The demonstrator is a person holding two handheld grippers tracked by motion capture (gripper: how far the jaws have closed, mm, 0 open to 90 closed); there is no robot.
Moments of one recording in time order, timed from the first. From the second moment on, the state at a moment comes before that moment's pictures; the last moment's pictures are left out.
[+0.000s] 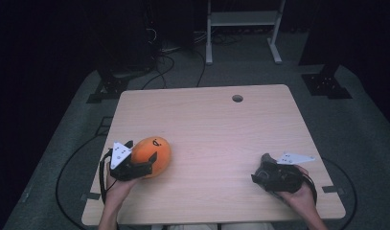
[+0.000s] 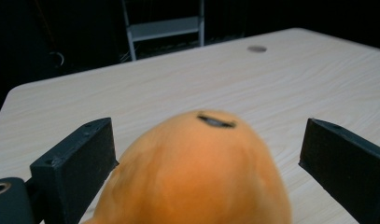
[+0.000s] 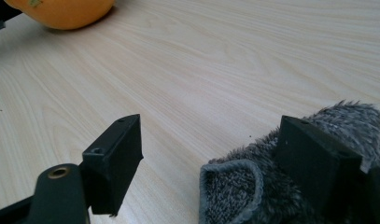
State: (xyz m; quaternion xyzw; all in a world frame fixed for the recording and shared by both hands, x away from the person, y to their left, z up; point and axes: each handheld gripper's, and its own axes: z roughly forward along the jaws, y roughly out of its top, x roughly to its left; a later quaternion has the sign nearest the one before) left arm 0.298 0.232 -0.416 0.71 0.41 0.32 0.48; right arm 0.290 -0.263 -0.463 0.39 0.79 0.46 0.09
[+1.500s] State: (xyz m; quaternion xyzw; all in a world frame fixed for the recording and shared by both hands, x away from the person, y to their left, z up) left arm 0.302 0.225 -0.434 0.74 0.41 0.34 0.42; right arm 0.289 -0.263 -0.462 0.38 0.79 0.47 0.10
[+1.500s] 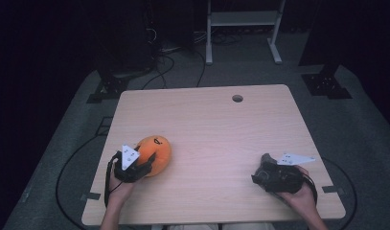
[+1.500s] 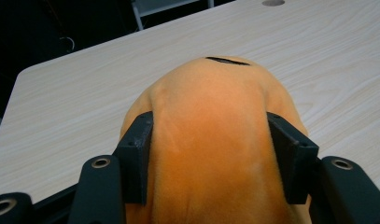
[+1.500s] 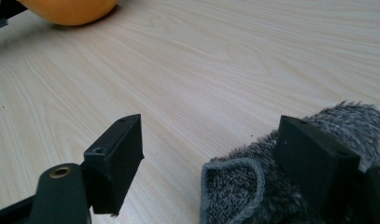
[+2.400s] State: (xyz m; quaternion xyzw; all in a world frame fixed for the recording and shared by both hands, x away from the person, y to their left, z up) left arm 0.287 0.182 -0.411 0.71 0.36 0.32 0.51; right arm 0.289 -0.273 -0.459 0.40 0.78 0.48 0.10
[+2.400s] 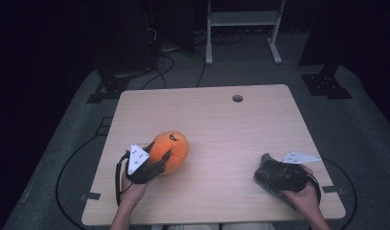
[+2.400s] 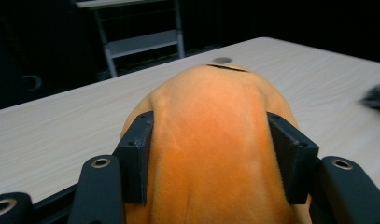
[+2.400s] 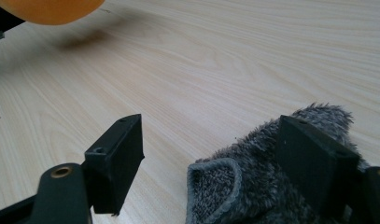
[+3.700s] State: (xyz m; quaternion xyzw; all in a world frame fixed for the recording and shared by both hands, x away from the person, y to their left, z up) left arm 0.277 0.070 -0.432 0.79 0.20 0.20 0.54; right arm 0.286 -0.279 -0.456 0.40 0.77 0.48 0.12
